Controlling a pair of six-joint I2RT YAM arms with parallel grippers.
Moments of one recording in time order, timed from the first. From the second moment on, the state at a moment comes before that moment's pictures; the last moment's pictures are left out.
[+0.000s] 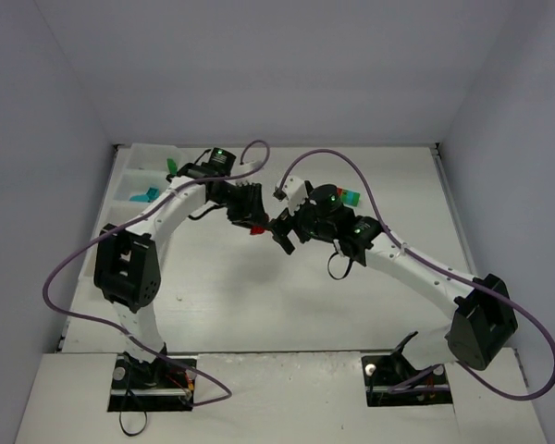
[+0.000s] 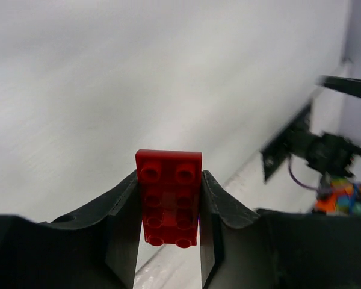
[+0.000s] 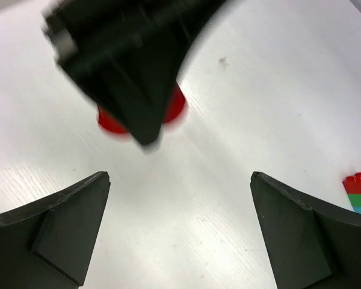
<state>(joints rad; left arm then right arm) -0.43 1.83 1.57 -0.79 0.71 -0.32 0.71 1.39 1.04 -0.18 -0.13 -0.19</state>
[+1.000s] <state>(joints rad) 0.09 1.90 1.66 -0.92 -0.26 -0.30 0.47 1.33 1.00 -0.18 -0.01 0.04</state>
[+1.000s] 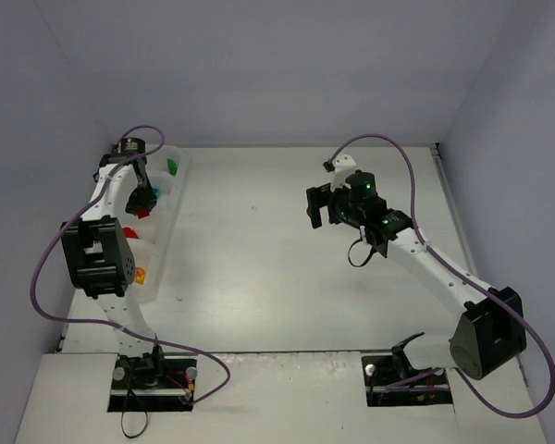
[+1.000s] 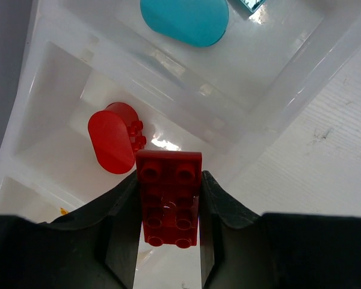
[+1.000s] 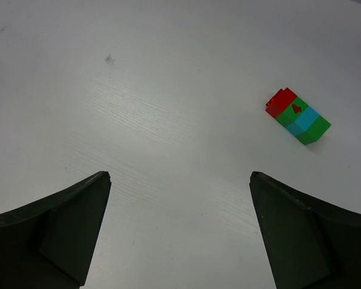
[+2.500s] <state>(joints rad) -0.27 1.64 1.49 -0.88 0.01 -0.32 0.18 1.90 1.32 -0.26 -0.08 -0.27</state>
